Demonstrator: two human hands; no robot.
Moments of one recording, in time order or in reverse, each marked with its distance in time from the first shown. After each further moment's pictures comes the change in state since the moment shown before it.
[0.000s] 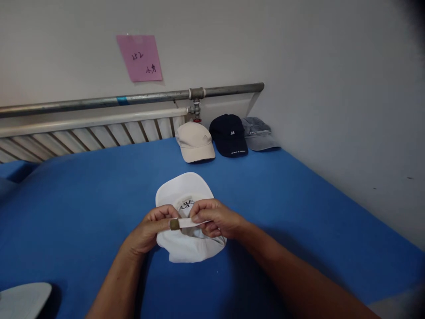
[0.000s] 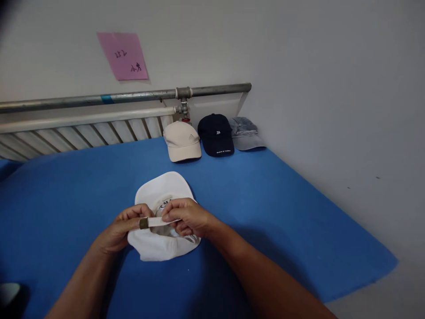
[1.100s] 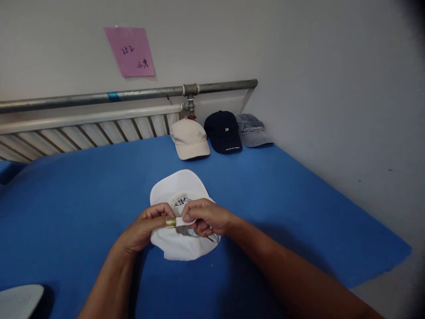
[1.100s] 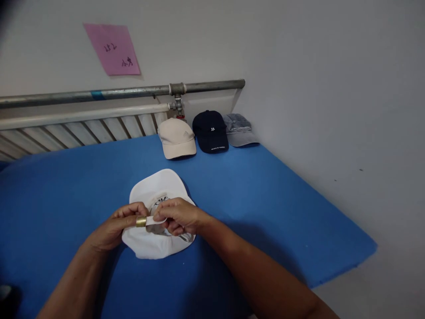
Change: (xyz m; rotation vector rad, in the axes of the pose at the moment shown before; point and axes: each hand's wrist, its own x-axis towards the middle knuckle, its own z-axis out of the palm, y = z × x) left_hand -0.001 0.002 0.004 0.140 0.053 -0.067; right_hand 0.001 0.001 0.005 -0.011 -0.037 0.076
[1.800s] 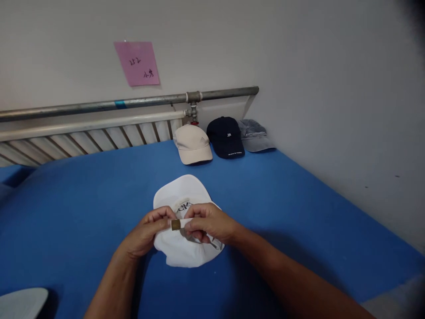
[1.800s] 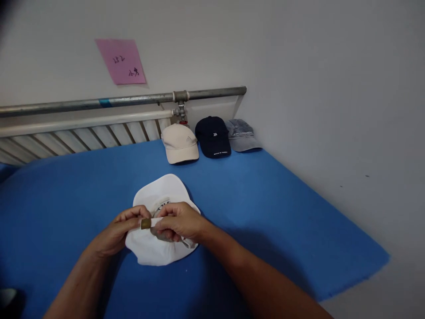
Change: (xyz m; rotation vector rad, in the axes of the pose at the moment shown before) left_hand 0.000 0.001 -0.001 -0.041 0.015 0.038; right_hand -0.007 -0.003 0.013 -0.173 0.159 -0.120
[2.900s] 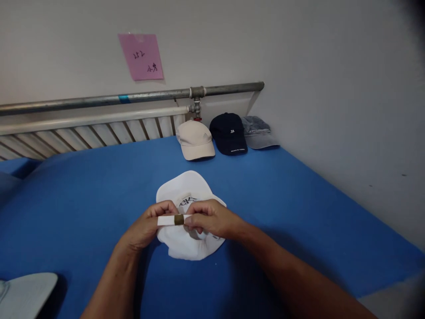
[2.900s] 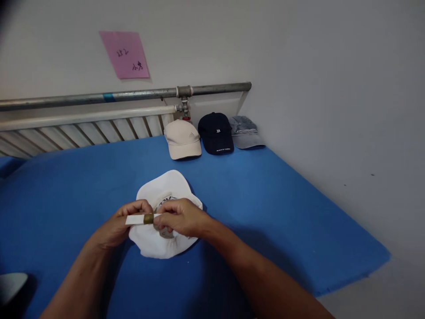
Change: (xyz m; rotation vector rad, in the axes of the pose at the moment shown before) left_hand -0.005 0.001 -0.001 0.121 -0.018 0.044; right_hand -0.008 -0.002 0.002 -0.249 0.002 -0.149
